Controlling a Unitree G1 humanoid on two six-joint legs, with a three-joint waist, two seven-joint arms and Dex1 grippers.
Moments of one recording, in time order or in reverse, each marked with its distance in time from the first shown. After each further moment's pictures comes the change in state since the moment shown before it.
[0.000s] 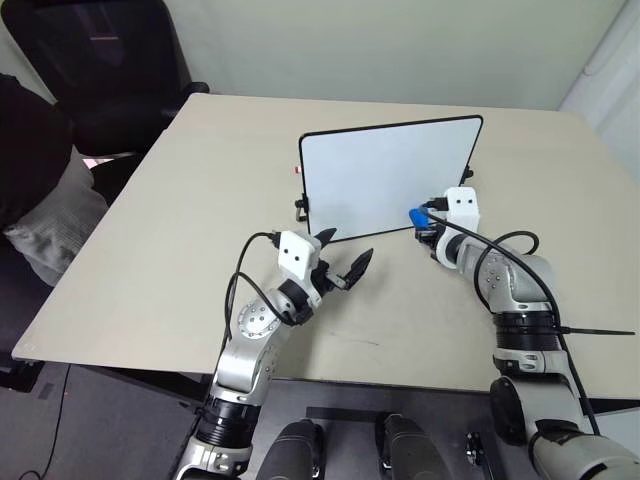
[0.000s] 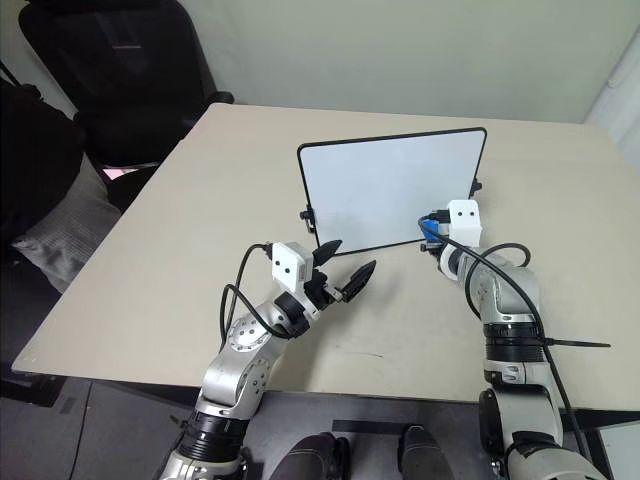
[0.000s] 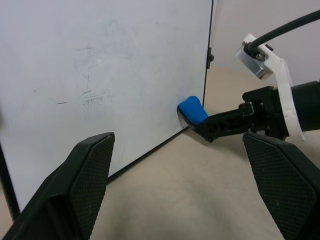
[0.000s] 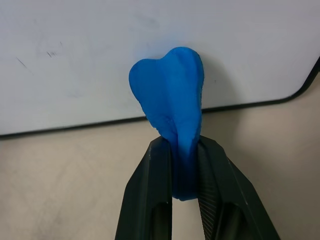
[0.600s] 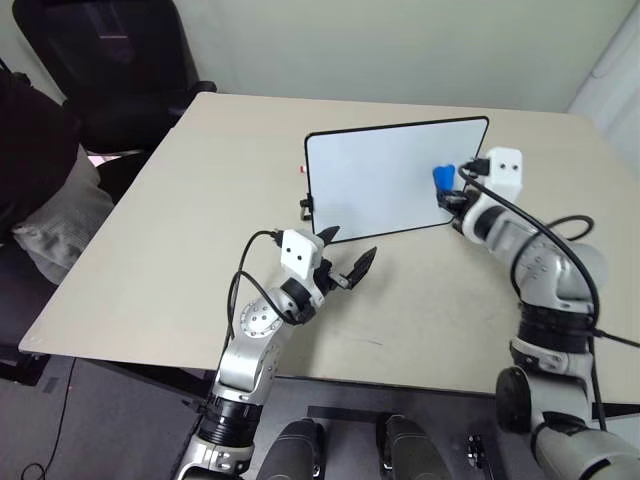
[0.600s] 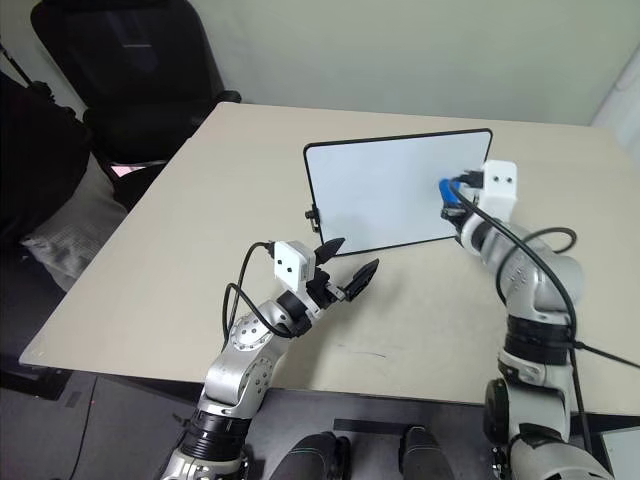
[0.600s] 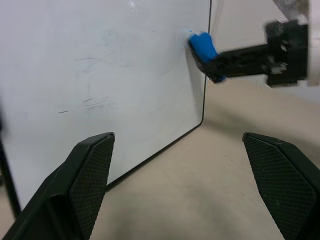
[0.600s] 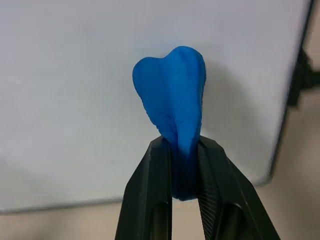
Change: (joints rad) left arm -0.006 -0.006 -0.012 0.000 0.003 -0.014 0.000; right arm 0.038 -0.065 -0.193 -0.274 0.112 0.168 -0.002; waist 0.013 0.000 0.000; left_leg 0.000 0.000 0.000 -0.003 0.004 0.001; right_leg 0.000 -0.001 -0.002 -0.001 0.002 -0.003
